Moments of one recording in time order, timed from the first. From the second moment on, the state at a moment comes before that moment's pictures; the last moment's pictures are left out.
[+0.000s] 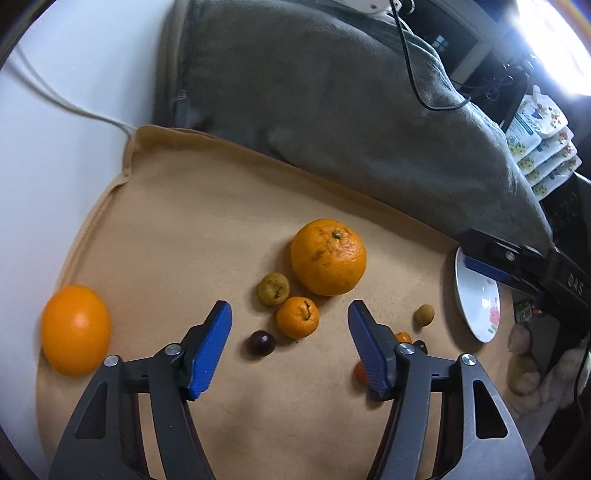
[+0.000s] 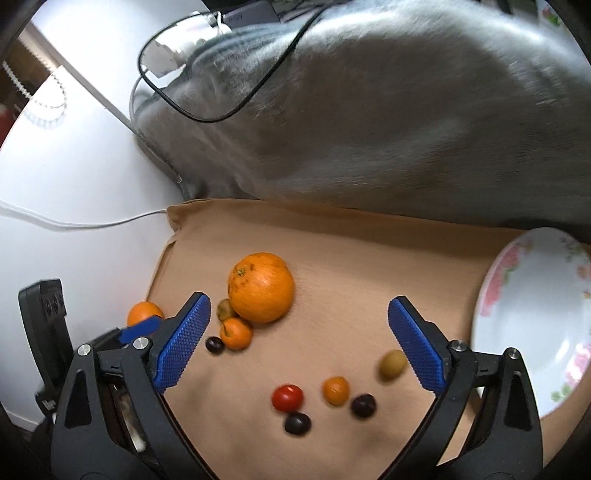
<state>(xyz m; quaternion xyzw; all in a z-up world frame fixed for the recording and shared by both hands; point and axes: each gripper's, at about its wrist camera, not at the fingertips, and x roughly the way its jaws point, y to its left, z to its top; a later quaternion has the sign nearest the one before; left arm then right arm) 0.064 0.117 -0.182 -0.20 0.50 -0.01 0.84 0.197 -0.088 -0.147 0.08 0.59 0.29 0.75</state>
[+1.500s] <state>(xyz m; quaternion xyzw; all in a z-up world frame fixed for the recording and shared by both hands) 0.106 0.119 -0.216 -0.19 0.51 -0.12 0.83 0.225 -0.032 -0.244 0.19 0.70 0.29 0.62</state>
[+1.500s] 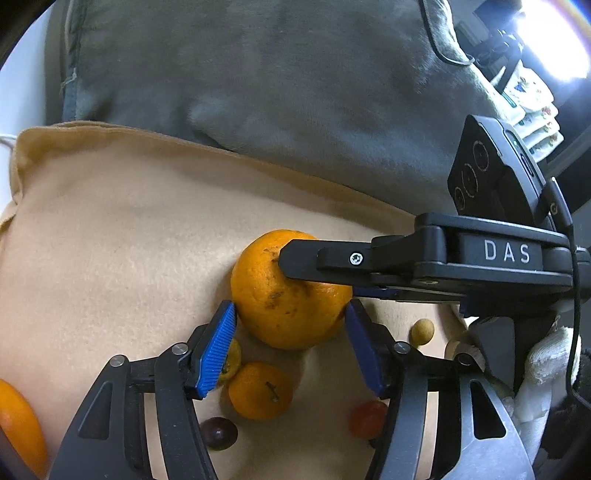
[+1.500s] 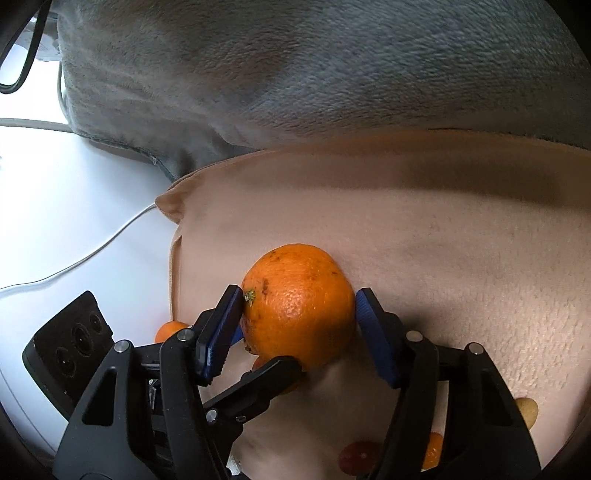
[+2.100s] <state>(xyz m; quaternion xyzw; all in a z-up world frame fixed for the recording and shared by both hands) 0.093 0.071 -0.173 -0.16 0.50 -0.14 0.84 0.206 -0.086 -0.204 0.22 0.68 0.27 0.65</state>
